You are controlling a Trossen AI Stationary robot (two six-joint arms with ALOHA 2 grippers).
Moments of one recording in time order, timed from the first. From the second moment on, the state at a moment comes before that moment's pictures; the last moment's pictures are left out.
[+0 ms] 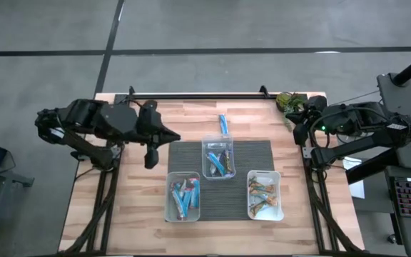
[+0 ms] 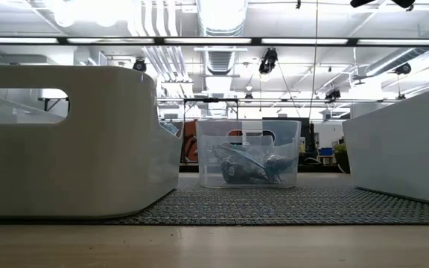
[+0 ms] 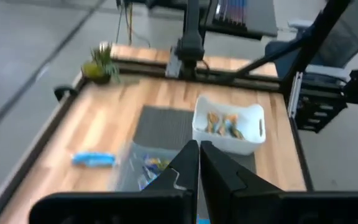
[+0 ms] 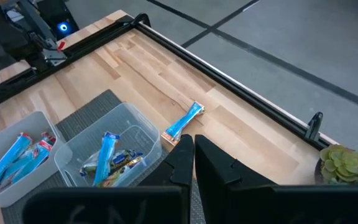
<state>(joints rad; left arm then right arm) -0.24 1.34 1.91 -1.06 -0.30 -0.25 0.12 0.81 1.29 -1.17 0.58 0.64</state>
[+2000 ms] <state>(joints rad) 0.22 0.95 1.54 -0.97 0.06 -0.05 0.05 0.85 1.29 -0.88 0.56 0.65</state>
